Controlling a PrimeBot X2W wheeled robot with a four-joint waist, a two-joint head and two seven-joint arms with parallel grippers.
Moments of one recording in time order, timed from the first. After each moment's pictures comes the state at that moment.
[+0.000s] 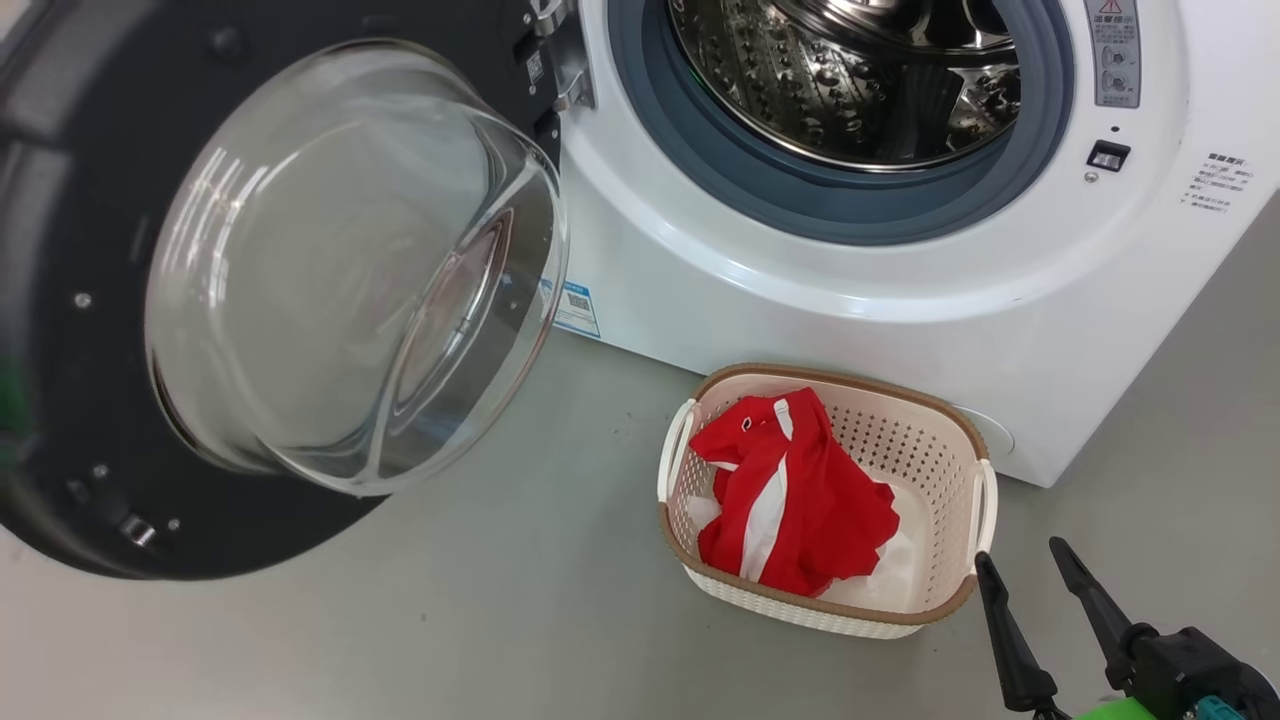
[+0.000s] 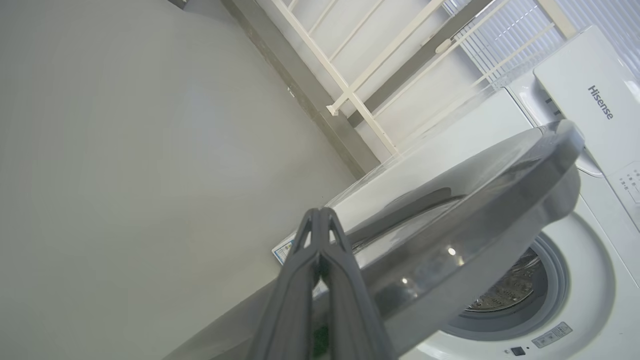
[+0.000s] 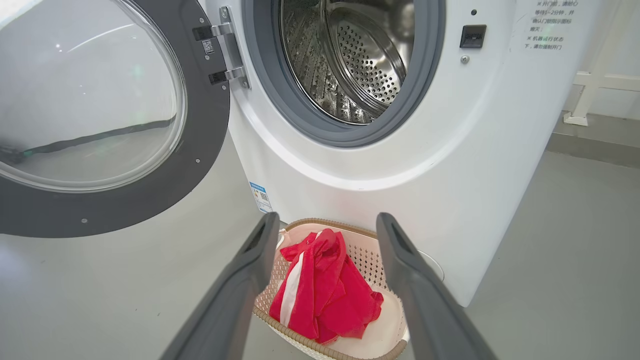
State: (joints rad) left arm -0.68 0.47 0.28 0.70 -1.14 -0.12 0.54; right arm 0.12 -0.07 -0.02 0.17 0.21 0.12 -0.26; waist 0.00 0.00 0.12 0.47
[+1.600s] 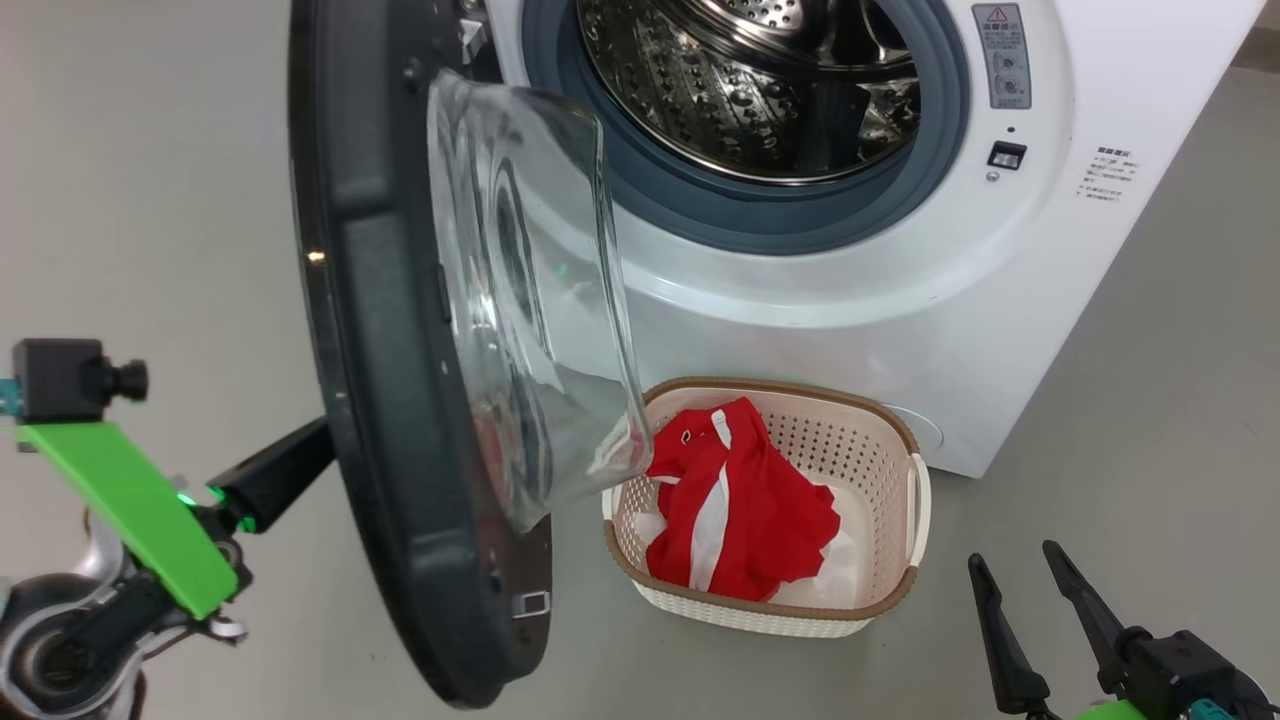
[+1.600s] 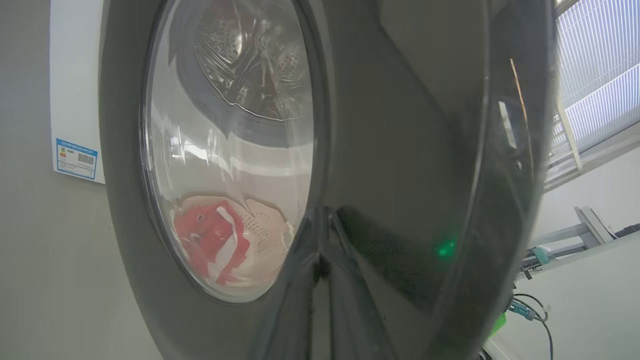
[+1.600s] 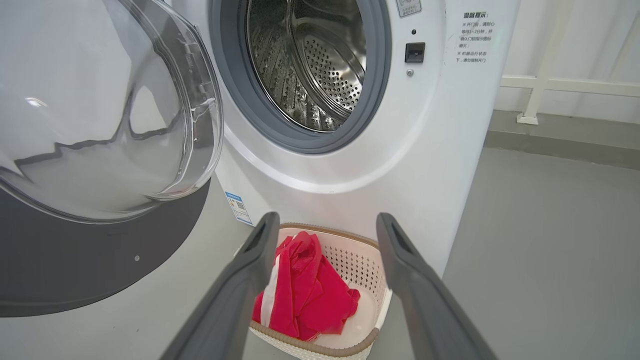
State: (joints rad) left arm -0.40 0.53 -0.18 0.01 -1.42 -0.12 0.57; right arm 0.12 -0.05 -0.02 0.17 0.21 0.12 -0.26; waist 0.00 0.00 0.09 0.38
